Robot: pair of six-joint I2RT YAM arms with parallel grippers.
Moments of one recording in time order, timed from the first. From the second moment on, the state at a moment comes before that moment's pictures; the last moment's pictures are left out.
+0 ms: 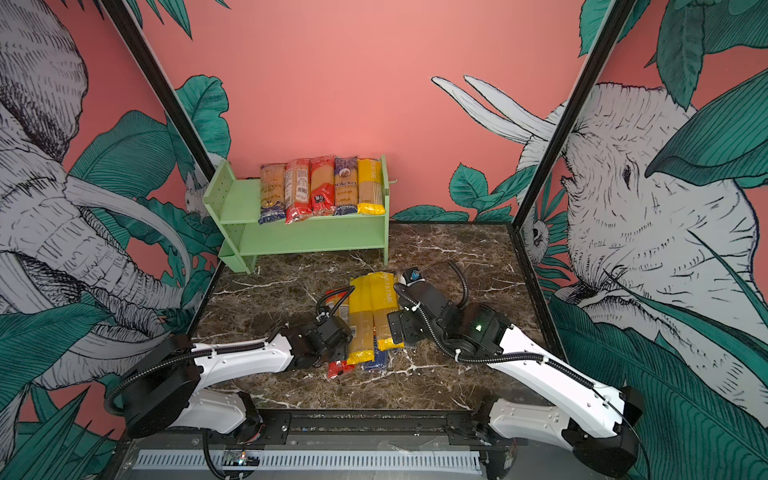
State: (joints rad) left arm -0.96 1.39 0.62 -0.38 -0.28 -0.96; right arm 1.00 1.08 1.24 -1.03 0.32 0.50
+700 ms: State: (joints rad) left arm -0.80 1.11 0.55 -0.53 -0.26 -0.85; right arm 1.00 1.10 1.24 -1.01 0.32 0.47
